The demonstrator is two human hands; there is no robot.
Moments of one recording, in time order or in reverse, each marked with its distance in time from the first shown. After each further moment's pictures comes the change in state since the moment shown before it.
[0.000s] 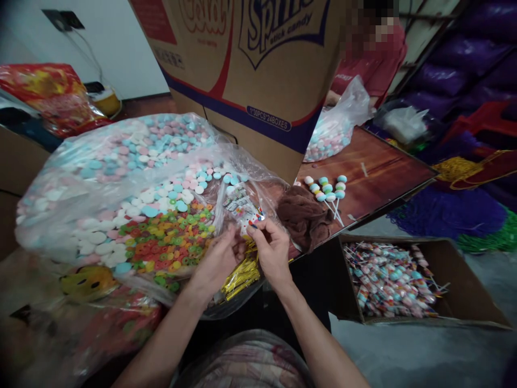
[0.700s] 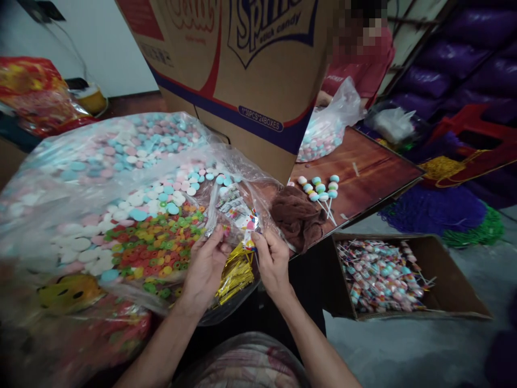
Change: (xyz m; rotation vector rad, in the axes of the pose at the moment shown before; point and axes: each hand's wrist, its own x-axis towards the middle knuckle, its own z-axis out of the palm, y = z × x) left_hand 0.001 -0.001 0.018 -0.242 0.270 0.223; right_hand -0.013 0.006 -0.016 -0.235 0.069 -0.064
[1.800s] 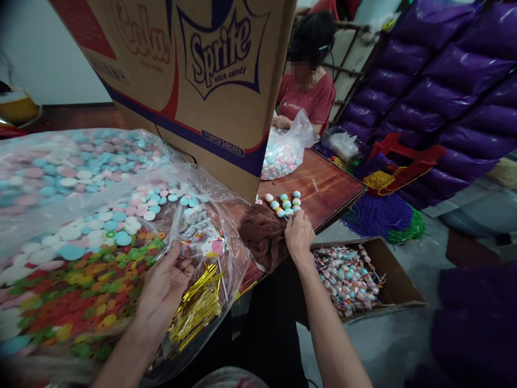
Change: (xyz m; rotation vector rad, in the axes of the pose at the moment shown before) left_hand 0.037 0.003 0.003 -0.074 0.116 -0.060; right_hand 0.123 0.048 -0.116 -1.081 0.343 0.088
